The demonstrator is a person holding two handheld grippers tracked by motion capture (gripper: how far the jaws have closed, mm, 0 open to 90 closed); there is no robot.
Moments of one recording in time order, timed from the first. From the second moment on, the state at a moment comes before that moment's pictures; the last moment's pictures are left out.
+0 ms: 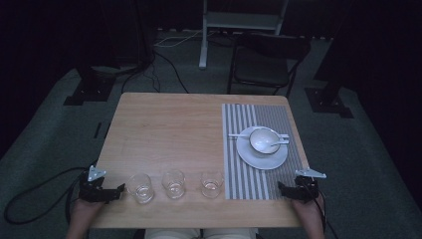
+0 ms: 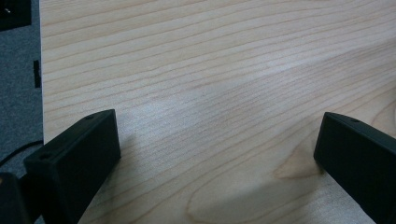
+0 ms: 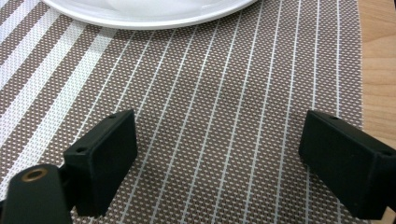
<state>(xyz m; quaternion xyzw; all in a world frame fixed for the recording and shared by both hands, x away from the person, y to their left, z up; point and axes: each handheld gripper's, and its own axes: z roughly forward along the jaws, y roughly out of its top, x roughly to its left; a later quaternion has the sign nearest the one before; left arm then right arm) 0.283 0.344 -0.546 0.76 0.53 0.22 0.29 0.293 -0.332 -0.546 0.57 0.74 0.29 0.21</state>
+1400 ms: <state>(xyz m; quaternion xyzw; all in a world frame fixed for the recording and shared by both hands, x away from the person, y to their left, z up) 0.282 0.343 -0.547 0.76 0.53 0.22 0.30 0.278 -0.316 -0.513 0.54 0.75 0.32 0.22</state>
